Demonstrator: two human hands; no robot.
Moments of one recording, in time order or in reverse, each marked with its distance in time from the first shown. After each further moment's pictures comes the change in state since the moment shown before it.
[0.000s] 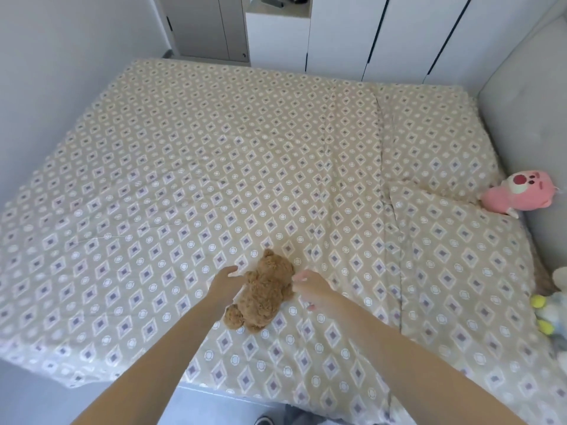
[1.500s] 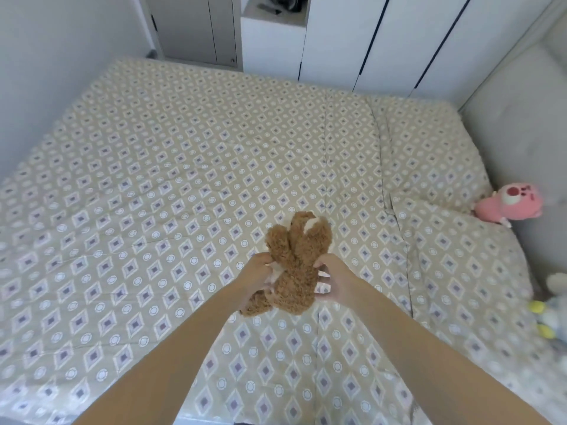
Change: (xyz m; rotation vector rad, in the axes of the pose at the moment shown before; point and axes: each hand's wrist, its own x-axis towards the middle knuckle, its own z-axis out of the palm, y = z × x) left_hand 0.044 0.049 -0.023 0.087 -0.303 0.184; right_hand 0.015 -0.065 0.006 0.652 0.066 0.126
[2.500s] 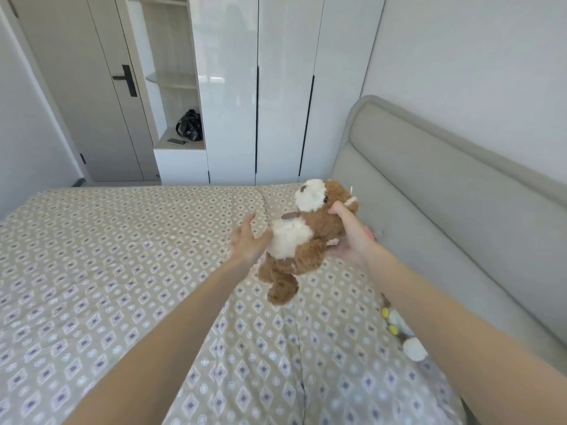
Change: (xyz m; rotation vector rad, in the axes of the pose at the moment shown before) left_hand -0.194 0.188 0.285 0.208 0.164 0.606; right_hand -0.294 -0.084 -0.310 0.289 0.072 -0.735
